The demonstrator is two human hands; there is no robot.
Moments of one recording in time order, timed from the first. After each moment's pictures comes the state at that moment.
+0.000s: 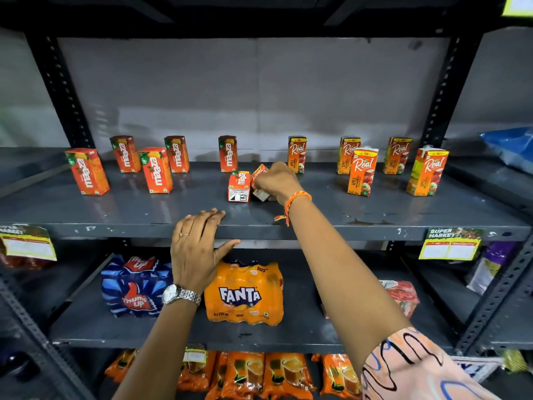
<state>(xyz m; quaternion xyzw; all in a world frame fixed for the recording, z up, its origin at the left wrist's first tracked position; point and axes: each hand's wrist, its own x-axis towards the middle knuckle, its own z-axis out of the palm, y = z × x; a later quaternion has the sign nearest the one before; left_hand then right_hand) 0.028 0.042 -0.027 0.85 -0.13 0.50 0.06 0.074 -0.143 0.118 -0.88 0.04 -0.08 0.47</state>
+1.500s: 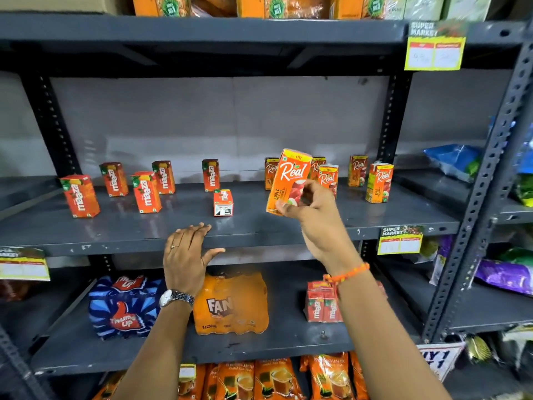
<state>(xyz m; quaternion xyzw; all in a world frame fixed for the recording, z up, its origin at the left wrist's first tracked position) 0.020 0.040 -0.023 0.87 -0.13 0.46 0.11 -0.099 -0.199 0.125 -0.66 -0.05 -0.19 0.73</state>
